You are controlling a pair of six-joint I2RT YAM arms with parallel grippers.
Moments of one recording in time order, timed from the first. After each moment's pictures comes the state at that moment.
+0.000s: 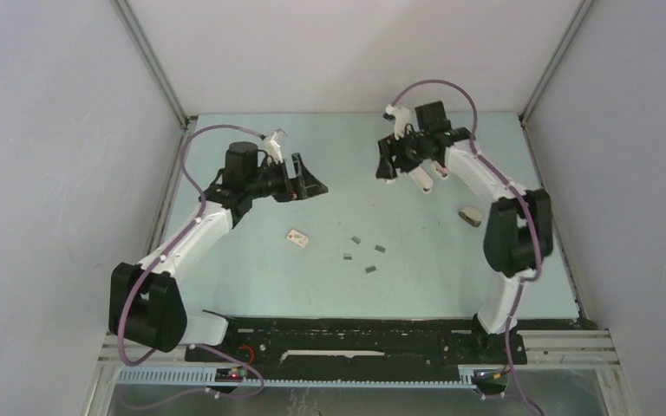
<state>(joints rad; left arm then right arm) -0.30 1.34 0.99 -0.17 0.59 -0.50 0.28 1.80 1.49 -0.55 -0.54 -0.17</state>
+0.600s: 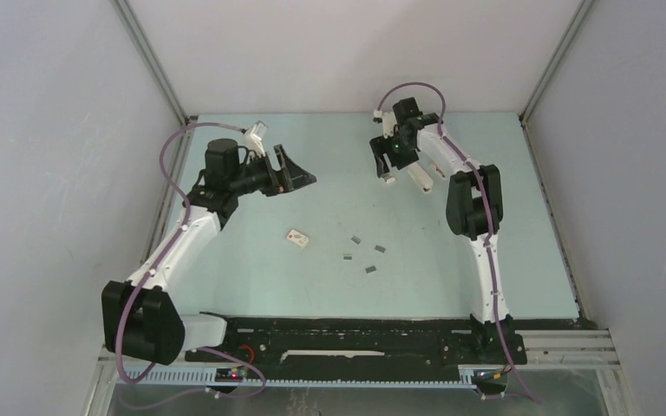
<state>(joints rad) -0.19 1.27 0.99 -0.15 0.66 -0.55 0.30 2.38 2.14 -0.84 -0.25 -0.15</state>
